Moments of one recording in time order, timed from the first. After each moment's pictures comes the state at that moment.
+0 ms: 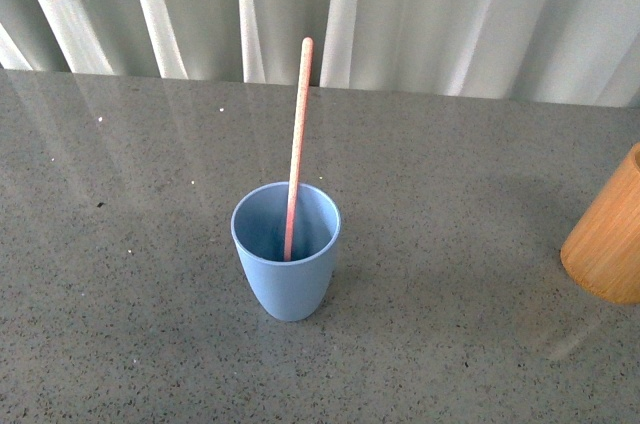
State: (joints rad) left arm 0.00 0.00 0.02 0.00 0.00 0.00; right arm 0.43 1.24 1.05 0.34 0.30 -0.08
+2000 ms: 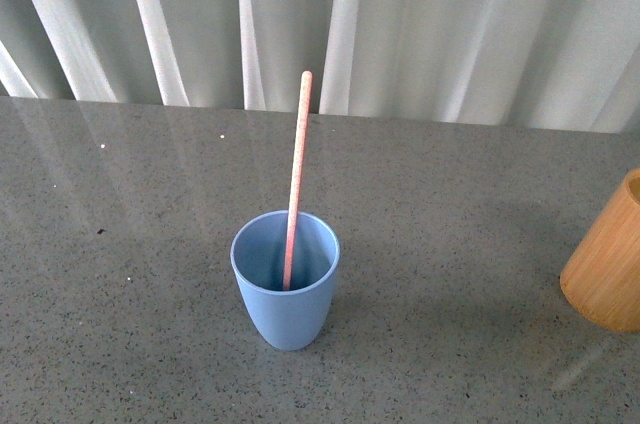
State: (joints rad) left arm 0.00 0.00 0.02 0.00 0.00 0.00; right arm 0.00 0.19 0.02 0.20 0.00 -0.01
